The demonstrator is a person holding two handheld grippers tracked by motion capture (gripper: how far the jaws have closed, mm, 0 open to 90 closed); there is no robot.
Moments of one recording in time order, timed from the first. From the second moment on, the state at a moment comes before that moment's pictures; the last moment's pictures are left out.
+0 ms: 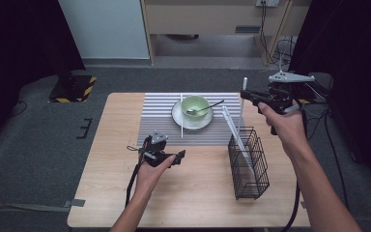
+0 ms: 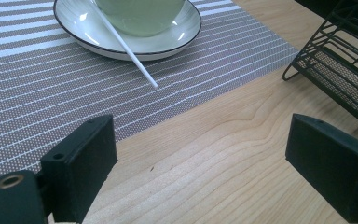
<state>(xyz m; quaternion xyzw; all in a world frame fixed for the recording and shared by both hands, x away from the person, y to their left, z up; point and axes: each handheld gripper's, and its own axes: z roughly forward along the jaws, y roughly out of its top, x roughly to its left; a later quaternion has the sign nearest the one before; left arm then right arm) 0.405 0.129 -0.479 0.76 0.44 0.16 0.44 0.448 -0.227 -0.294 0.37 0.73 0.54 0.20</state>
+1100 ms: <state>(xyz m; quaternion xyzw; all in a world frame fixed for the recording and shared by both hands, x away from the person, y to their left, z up) 0.405 0.121 -0.476 0.77 0.43 0.15 0.44 0.436 -0.235 -0.259 0.35 0.71 0.57 0.22</state>
